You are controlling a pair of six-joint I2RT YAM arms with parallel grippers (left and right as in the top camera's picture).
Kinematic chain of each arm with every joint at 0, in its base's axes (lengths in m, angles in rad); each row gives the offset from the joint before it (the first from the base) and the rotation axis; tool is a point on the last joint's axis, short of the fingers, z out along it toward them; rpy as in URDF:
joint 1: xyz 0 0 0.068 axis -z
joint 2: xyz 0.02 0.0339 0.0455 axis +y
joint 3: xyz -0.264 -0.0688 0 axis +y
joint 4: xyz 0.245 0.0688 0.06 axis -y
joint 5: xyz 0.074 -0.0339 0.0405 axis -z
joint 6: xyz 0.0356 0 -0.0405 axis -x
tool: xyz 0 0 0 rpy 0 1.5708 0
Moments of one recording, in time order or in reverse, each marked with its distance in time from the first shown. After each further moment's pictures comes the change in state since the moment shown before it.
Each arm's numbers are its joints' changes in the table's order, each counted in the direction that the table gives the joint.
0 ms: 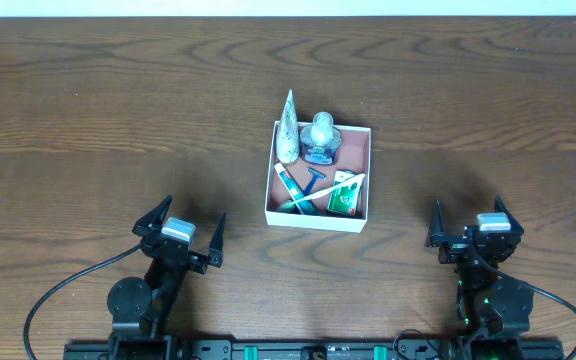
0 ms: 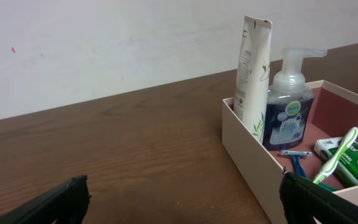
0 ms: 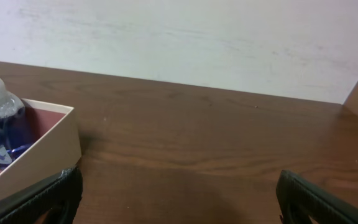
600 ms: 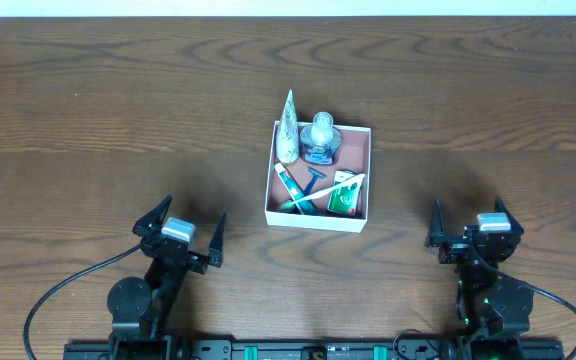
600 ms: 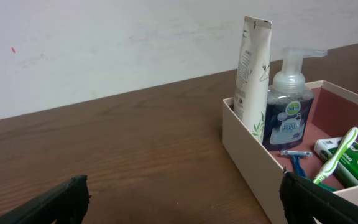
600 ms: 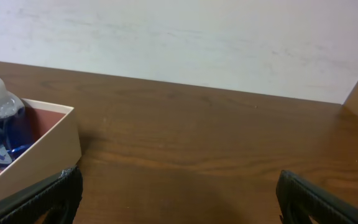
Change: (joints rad) left arm 0.000 0.000 0.000 0.000 0.000 0.000; right arm 0.000 0.000 0.000 0.000 0.000 0.000
